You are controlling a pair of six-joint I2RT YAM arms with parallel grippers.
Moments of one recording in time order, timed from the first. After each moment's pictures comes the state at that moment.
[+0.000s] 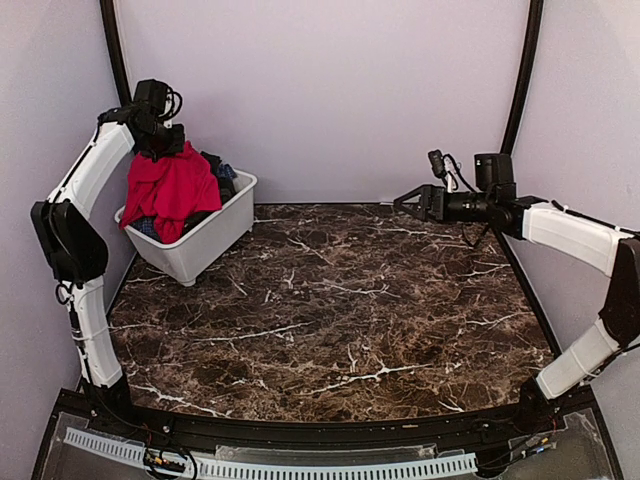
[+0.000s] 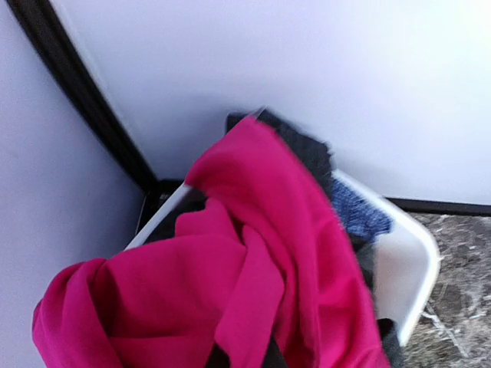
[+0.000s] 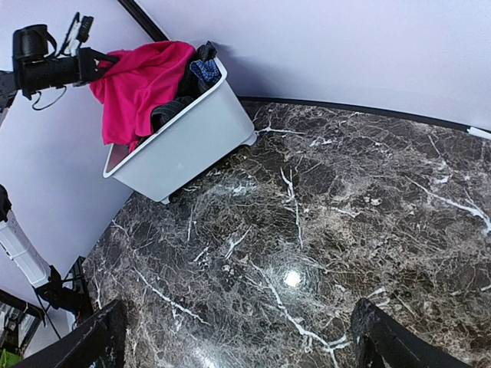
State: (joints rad) left arm -0.11 2.03 2.30 -0.93 -0.24 -0.13; right arm 0.31 1.47 1.12 -0.08 -0.67 0.30
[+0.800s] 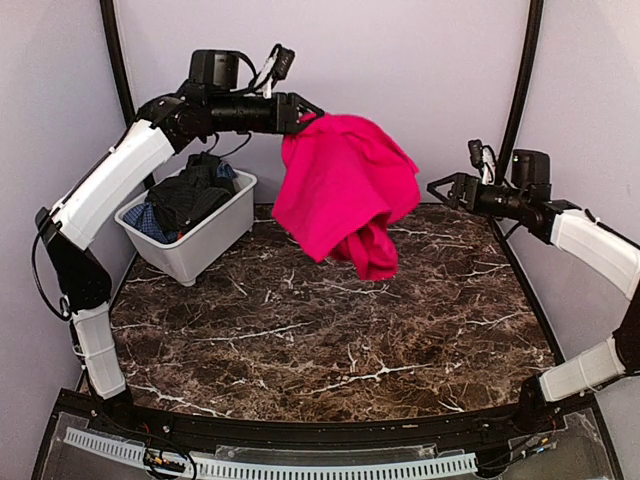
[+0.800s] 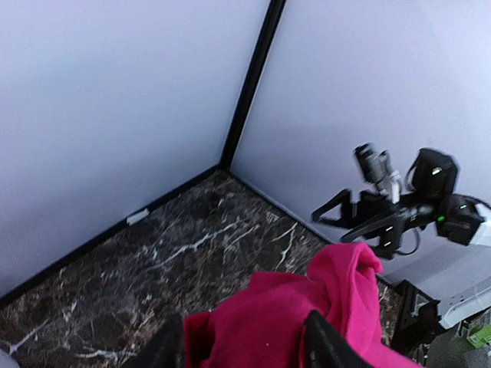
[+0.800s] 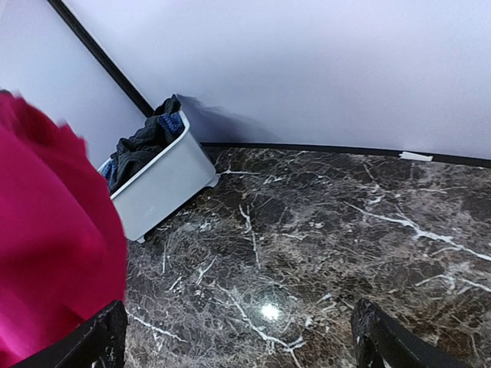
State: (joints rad) left arm -0.63 1.90 2.29 -0.59 0.38 -0.19; right arm 0.18 1.32 1.07 -0.09 -0.64 0.32
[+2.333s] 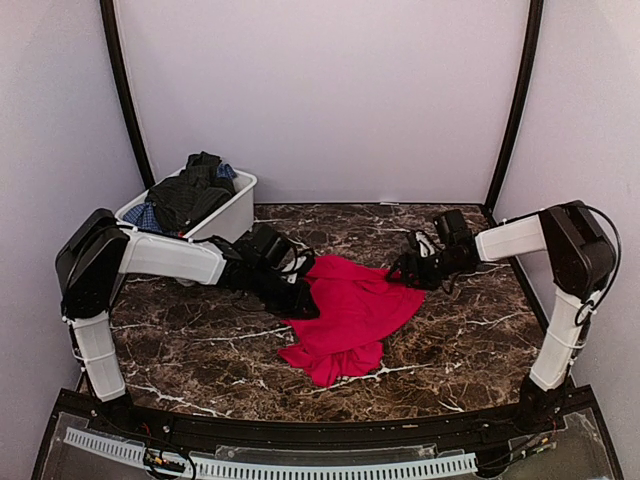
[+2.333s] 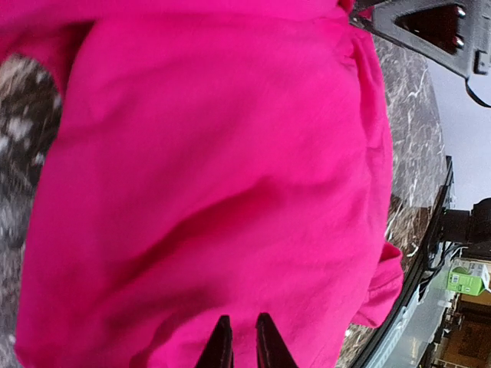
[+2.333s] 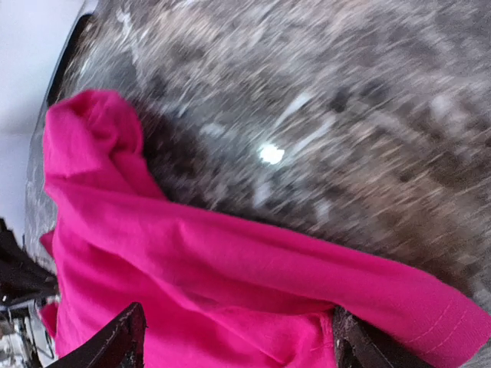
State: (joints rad) left arm -0.78 1.86 1.12 -0.24 0.42 -0.56; right arm 0.37 1.83 0.99 -0.13 -0.56 0.33
